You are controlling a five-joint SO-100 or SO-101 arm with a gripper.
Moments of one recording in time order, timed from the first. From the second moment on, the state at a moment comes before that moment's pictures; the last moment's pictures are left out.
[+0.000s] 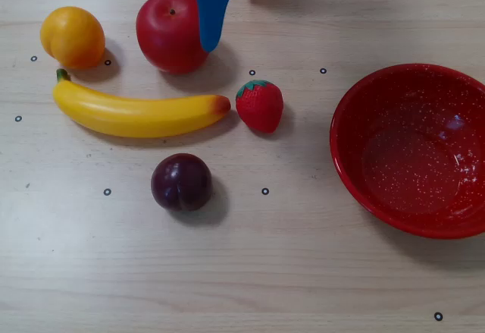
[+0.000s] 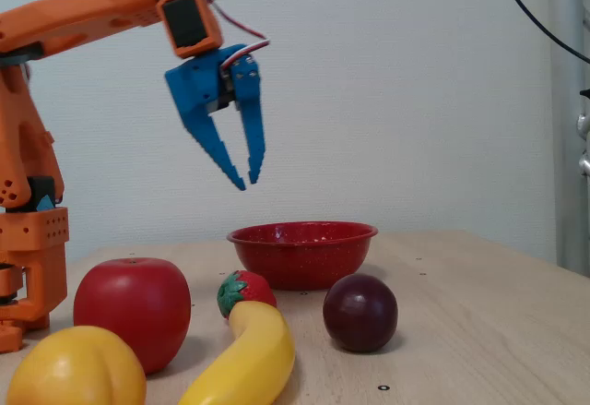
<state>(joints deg) -11.1 97.8 79.9 89.2 22.4</state>
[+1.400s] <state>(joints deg) -15.3 40.3 39.4 89.4 34.5</state>
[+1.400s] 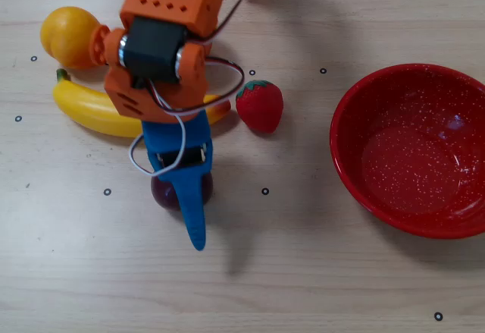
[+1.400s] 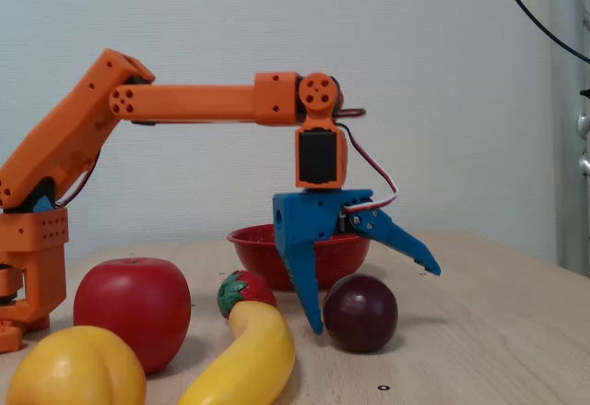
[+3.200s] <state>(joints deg) -16.9 33.4 30.1 93.3 25.9</state>
